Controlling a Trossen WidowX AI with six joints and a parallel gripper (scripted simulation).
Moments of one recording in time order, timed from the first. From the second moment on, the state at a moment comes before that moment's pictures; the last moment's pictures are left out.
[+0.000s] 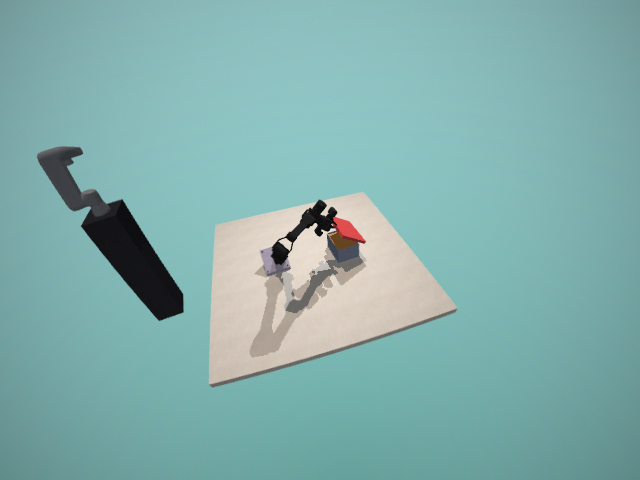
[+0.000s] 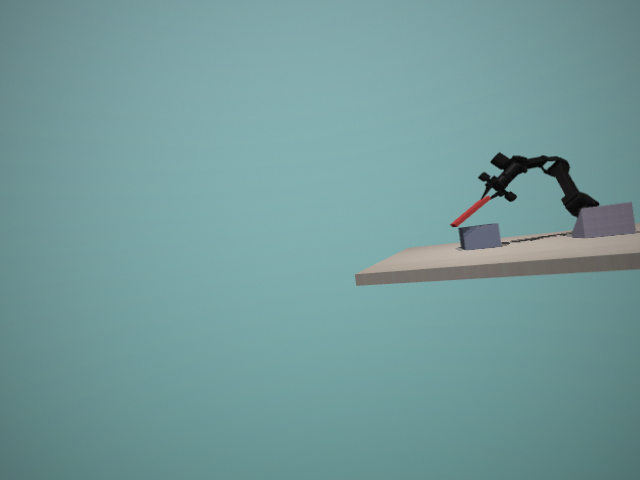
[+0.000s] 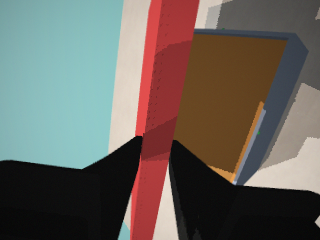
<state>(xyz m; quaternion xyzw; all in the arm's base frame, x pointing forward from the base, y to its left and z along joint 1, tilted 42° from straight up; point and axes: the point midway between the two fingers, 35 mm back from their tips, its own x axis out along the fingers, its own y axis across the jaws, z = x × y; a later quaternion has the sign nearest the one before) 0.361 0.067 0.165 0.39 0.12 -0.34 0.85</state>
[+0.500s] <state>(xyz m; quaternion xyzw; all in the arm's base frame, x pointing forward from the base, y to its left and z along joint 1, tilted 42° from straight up) 0.361 0.079 0.179 0.39 0.12 -0.34 0.85</state>
